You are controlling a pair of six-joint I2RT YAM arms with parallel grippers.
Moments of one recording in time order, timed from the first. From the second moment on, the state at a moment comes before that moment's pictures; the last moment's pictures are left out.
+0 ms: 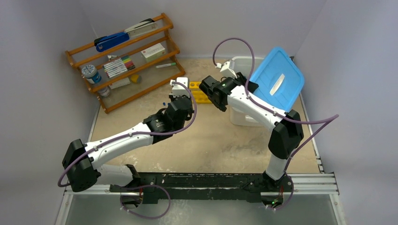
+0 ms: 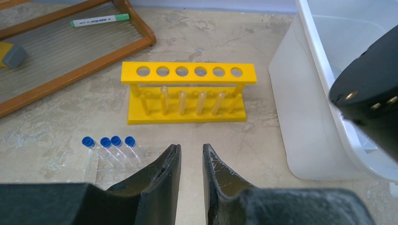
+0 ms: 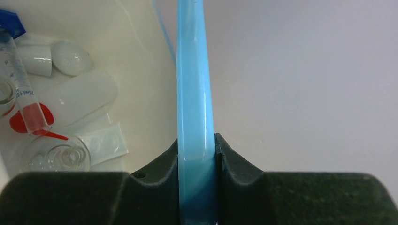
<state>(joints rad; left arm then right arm) -0.94 1.27 0.99 -0.07 -0.76 -0.41 0.75 1.78 1.62 -1.26 1.52 0.51</state>
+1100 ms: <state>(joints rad) -0.94 1.27 0.98 -0.07 -0.76 -0.41 0.77 1.80 2.17 -1.25 1.51 0.33</state>
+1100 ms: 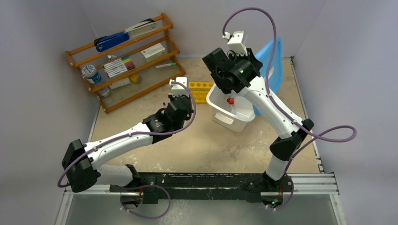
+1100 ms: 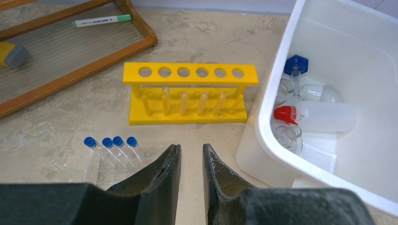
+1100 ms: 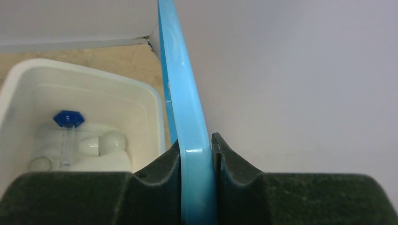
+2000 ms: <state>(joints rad) -0.88 1.33 1.08 -0.08 -0.66 -0.46 0.73 1.83 2.26 -1.28 1.50 0.45</state>
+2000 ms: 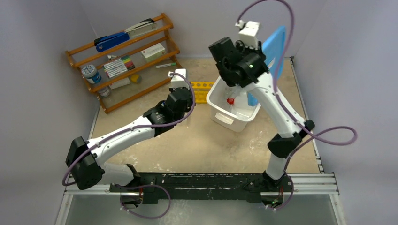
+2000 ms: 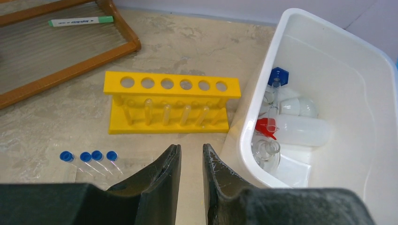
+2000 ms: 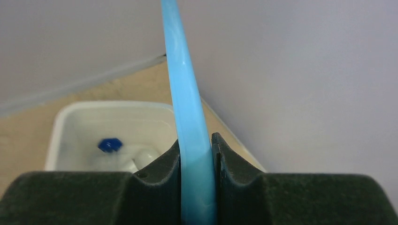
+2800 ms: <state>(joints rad) -0.88 1.43 1.11 -0.09 -0.58 -0.54 0.98 1.54 2.22 -1.28 1.53 1.01</state>
